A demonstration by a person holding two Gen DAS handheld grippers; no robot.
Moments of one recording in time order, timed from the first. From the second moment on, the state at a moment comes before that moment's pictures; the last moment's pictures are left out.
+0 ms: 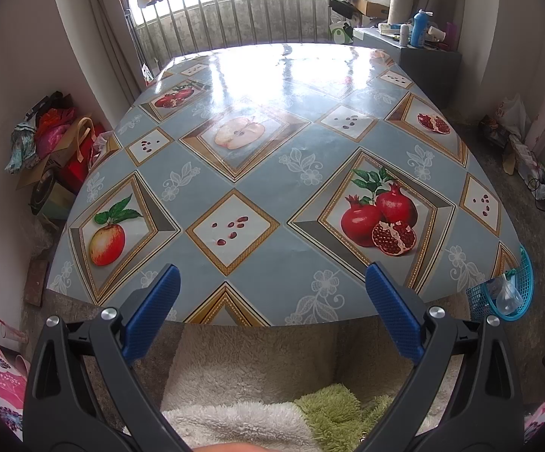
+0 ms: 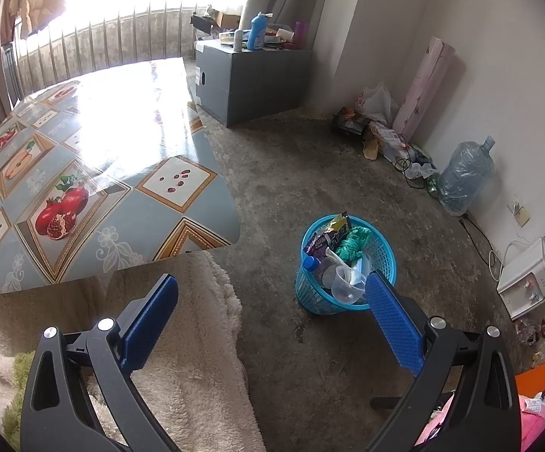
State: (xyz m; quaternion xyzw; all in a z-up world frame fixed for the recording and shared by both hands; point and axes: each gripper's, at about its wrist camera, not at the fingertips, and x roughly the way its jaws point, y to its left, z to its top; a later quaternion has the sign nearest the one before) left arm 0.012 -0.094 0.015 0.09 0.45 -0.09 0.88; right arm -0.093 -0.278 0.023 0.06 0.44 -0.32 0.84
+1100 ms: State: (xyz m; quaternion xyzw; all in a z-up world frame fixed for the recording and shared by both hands) left arm 0.013 -0.092 0.014 0.09 0.45 -0.09 0.88; right arm -0.090 -0.276 0.027 0.06 0.43 -0.33 0.84
